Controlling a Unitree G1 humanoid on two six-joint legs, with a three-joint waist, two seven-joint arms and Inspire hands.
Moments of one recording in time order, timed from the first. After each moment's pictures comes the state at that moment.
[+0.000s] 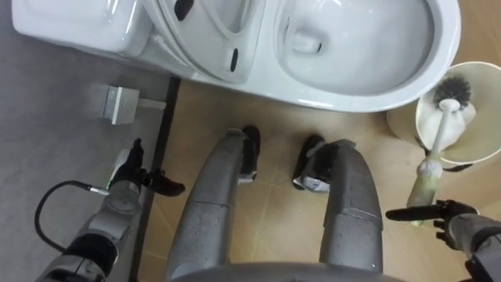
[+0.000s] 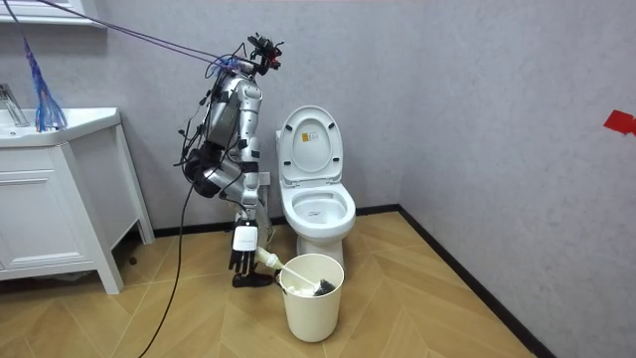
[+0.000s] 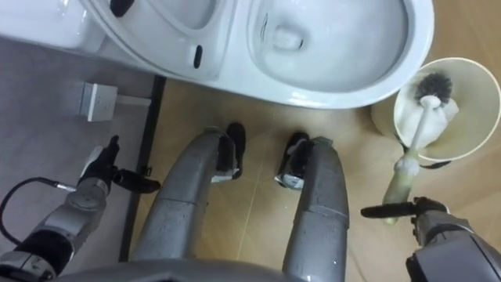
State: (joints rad) left arm -0.07 0.34 -0.30 0.80 -0.06 0.12 0.23; right arm -0.27 -0.51 0.33 1.44 0.75 0.15 -0.02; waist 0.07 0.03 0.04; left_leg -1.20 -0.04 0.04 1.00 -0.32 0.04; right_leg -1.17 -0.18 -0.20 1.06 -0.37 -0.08
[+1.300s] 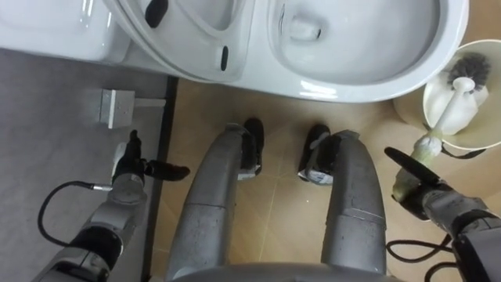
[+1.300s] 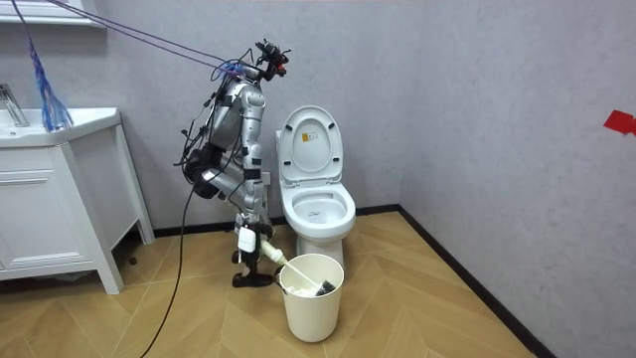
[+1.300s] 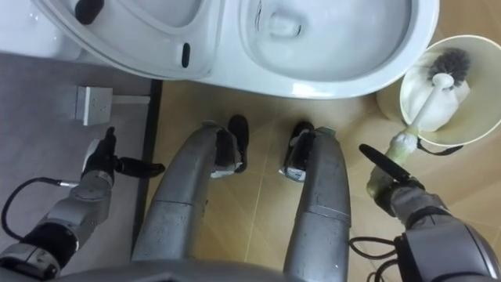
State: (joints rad) left arm -0.11 0.34 -0.34 0.81 -0.26 0.10 0.32; right arm -0.35 -0.45 0.19 1.41 1.34 0.12 -0.09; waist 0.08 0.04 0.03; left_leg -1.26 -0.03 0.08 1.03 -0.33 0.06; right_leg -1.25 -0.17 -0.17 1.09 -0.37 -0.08
